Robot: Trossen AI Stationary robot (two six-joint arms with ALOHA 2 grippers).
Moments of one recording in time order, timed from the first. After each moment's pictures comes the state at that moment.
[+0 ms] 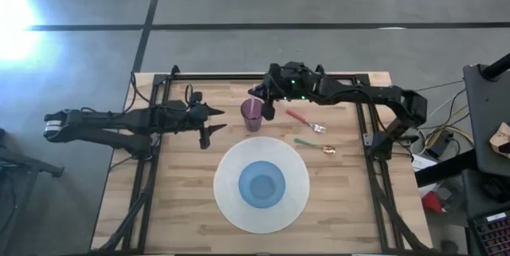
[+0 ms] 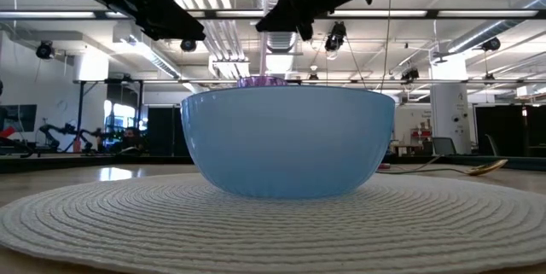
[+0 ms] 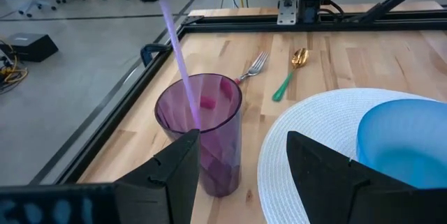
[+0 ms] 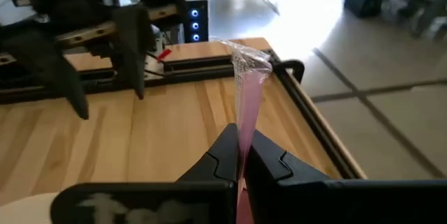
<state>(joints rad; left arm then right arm) 0.10 0.86 0.62 -0.08 -0.17 0.07 -0.31 1.64 1.30 -0.01 -0.11 -0.01</state>
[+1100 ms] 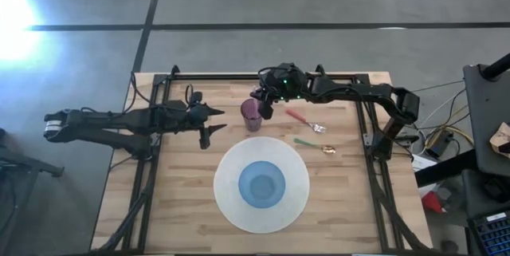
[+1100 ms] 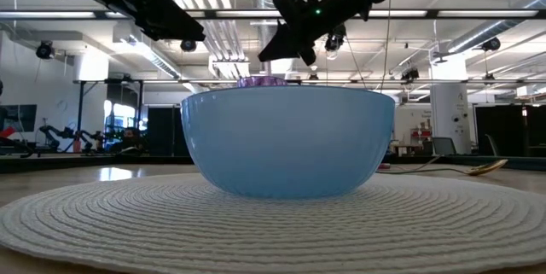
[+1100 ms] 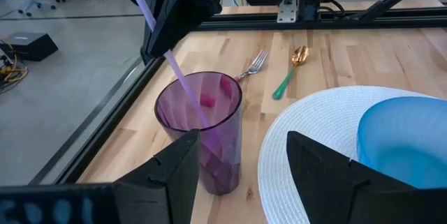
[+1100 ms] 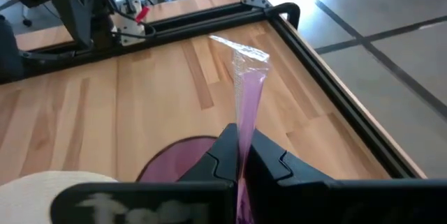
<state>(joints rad) 0.10 0.86 0.62 -0.08 -0.17 0.07 -0.34 1.71 1.30 -0.08 -0.11 0.07</state>
